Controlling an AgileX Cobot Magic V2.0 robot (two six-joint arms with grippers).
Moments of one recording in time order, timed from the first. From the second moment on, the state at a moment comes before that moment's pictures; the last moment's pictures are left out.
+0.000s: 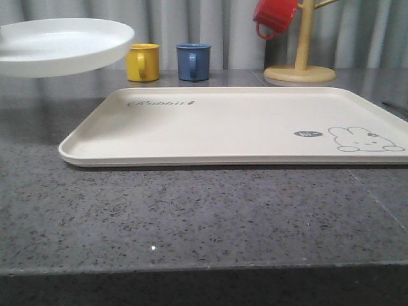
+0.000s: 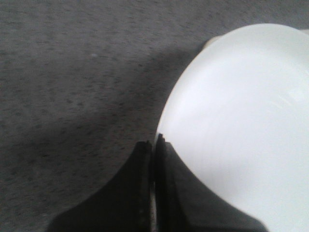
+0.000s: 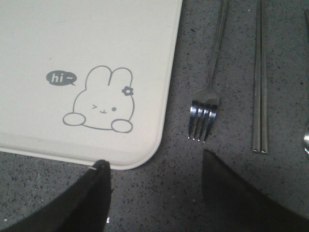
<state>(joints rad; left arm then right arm) 0.10 1.63 -1.46 -0.62 1.05 0.50 0.03 0.84 -0.65 0.15 0.59 -0.14</state>
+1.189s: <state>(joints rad) -0.24 1.85 -1.46 -0.65 0.89 0.50 0.03 0.84 -0.65 0.15 0.59 -0.14</state>
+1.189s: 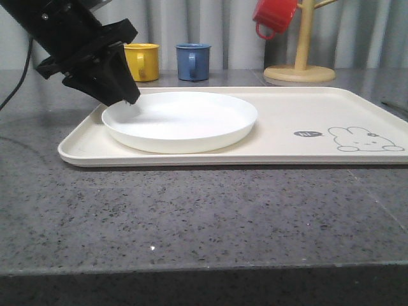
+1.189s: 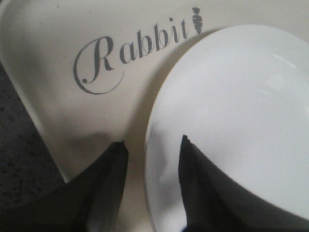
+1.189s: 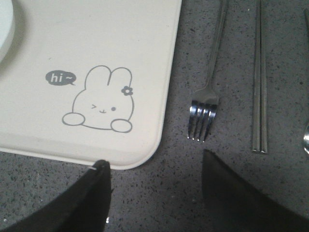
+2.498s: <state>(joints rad) -0.80 0.81 -1.02 -0.06 0.71 0.12 0.03 0.85 -0.71 0.15 0.70 -0.14</state>
